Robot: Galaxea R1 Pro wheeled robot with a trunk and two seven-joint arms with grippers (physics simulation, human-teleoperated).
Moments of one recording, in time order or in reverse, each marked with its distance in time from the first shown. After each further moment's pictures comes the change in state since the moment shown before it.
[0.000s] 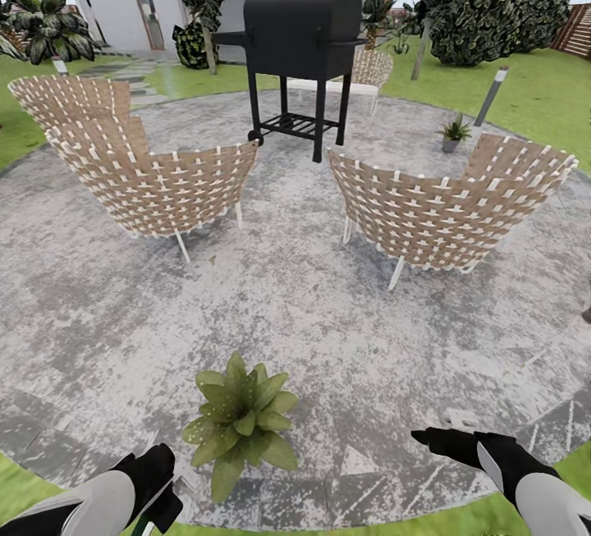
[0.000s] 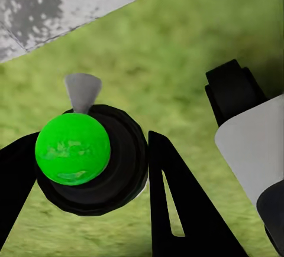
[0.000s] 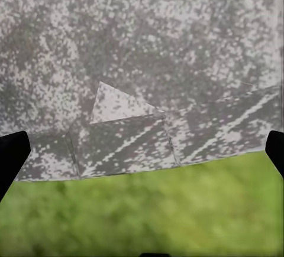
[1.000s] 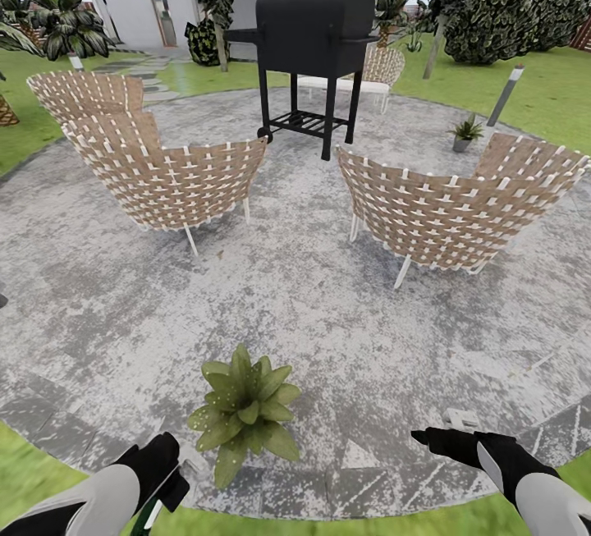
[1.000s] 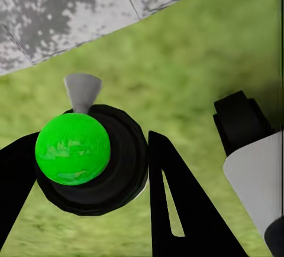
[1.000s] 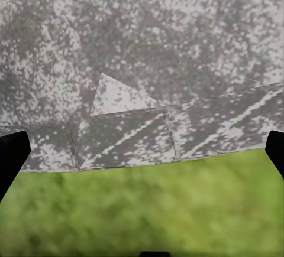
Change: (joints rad) left arm 0.000 -0.016 0.002 -0.074 0.006 -0.018 0.003; right arm 0.000 0.000 0.000 0.000 0.000 0.000 0.000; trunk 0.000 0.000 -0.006
